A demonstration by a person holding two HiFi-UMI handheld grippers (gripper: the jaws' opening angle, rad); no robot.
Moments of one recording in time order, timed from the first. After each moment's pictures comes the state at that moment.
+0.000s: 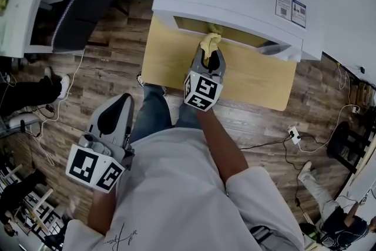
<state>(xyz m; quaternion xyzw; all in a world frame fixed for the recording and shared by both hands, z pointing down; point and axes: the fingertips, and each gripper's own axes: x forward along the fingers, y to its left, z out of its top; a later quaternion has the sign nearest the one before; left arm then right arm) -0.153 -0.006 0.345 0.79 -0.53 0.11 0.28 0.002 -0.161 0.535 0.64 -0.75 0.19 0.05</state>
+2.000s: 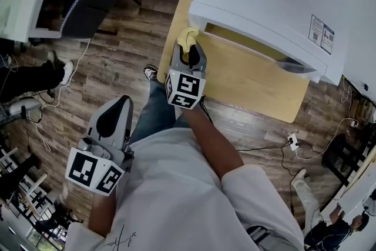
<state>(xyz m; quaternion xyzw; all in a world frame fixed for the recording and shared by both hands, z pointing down) -0.217 -0.004 0.355 0.76 -0.57 0.11 0.30 -0.148 -0.162 0.537 0.54 -0.81 0.22 0.05</state>
